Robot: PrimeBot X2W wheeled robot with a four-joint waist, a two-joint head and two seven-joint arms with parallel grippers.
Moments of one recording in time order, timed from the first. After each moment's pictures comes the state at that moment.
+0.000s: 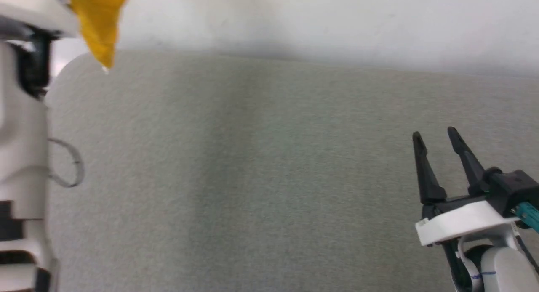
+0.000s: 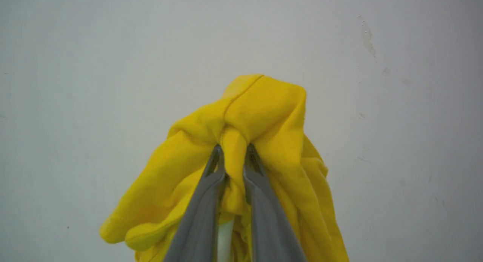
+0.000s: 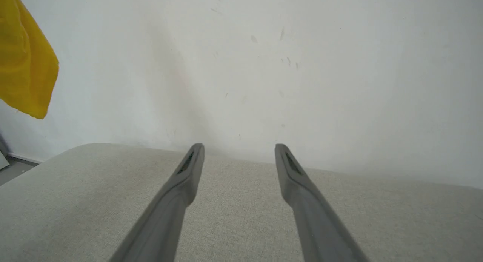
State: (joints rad) left arm -1.02 0.42 -0.14 0.58 -0.34 -0.09 -0.20; right arm -0.08 -0.05 0.00 -0.06 0.13 0.13 -0.09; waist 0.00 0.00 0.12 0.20
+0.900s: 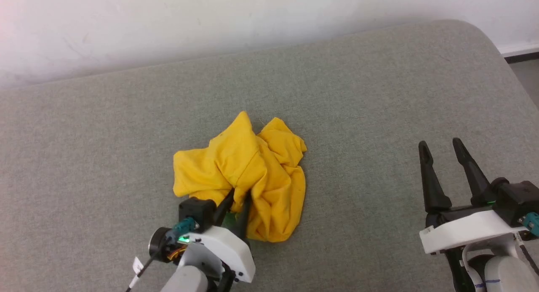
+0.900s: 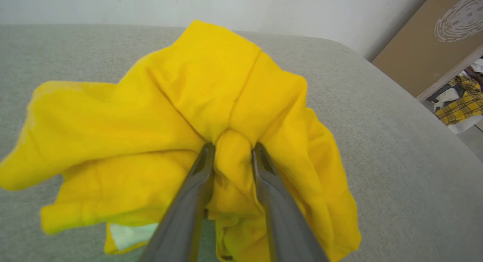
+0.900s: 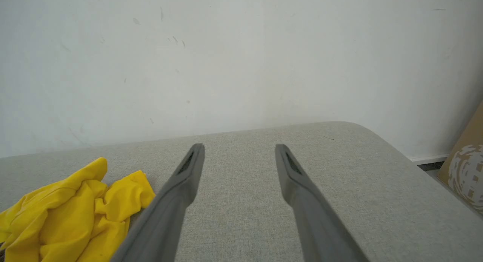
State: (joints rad) left arm -0.19 0.13 -0.42 0.29 -0.41 0.05 -0.08; right arm -0.04 -0.05 -0.02 -0.06 0.19 0.13 -0.11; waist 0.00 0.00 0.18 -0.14
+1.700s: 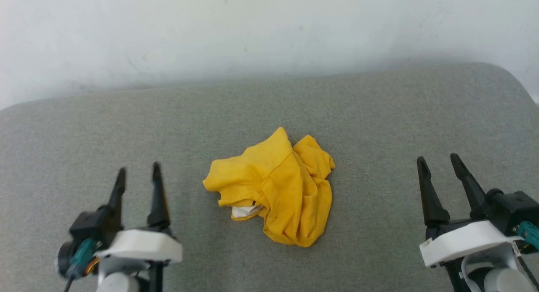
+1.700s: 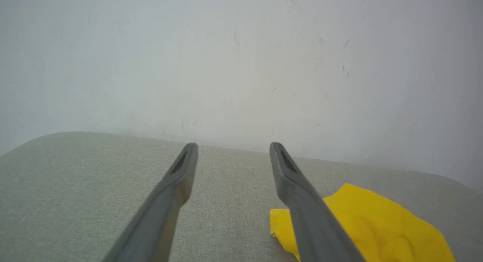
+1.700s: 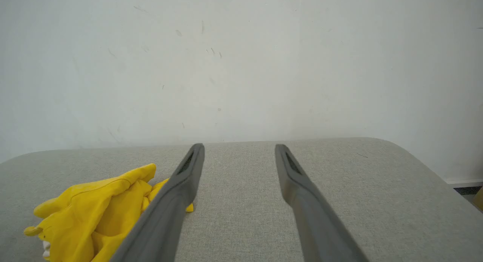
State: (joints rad) left arm -0.07 0.20 -0.15 0.07 -0.39 0.19 -0.26; right arm 0.00 -0.05 -0.03 -0.05 0.17 0.13 -0.08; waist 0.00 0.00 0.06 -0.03
